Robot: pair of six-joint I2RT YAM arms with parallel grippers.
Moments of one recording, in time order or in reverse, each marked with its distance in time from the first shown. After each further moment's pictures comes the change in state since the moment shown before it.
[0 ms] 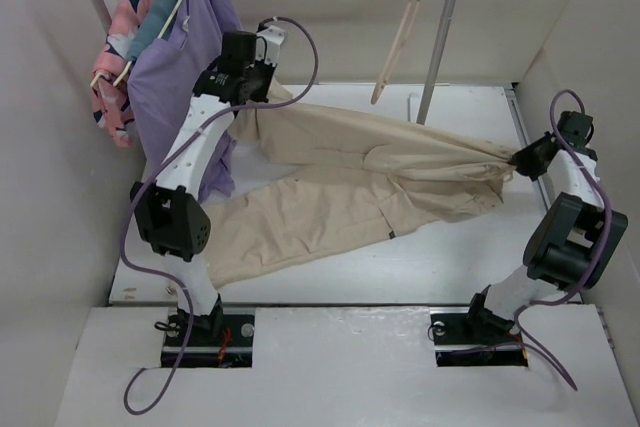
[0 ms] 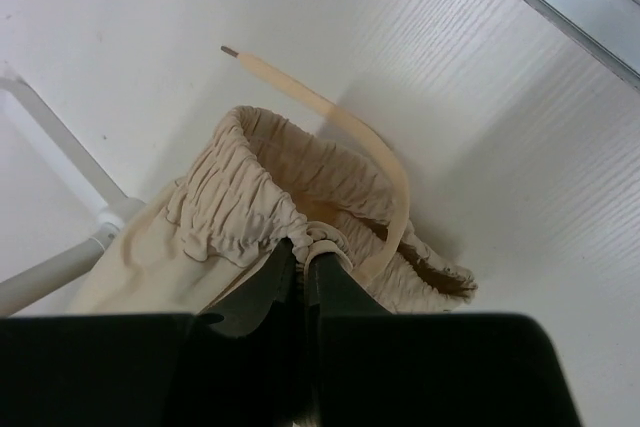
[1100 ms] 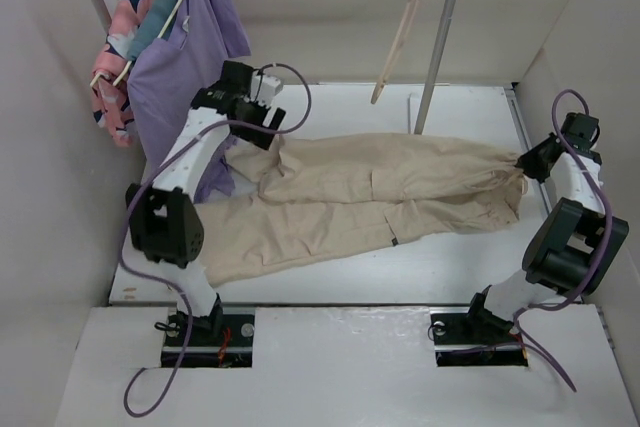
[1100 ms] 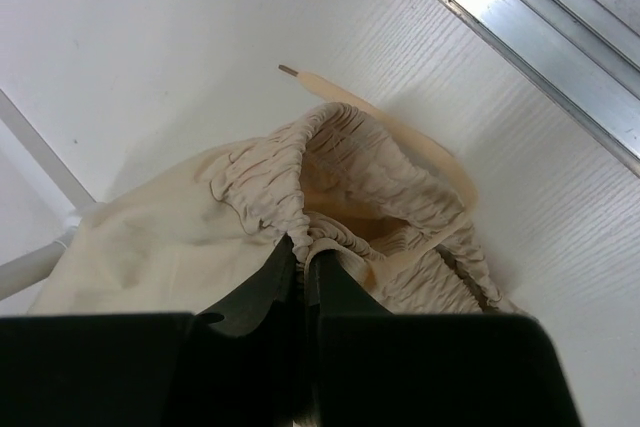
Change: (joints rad) left arm 0.008 -0.019 -0.167 -0.194 0.059 0.060; right arm -0.021 -0.037 -0.016 -0.004 0.016 -0.079
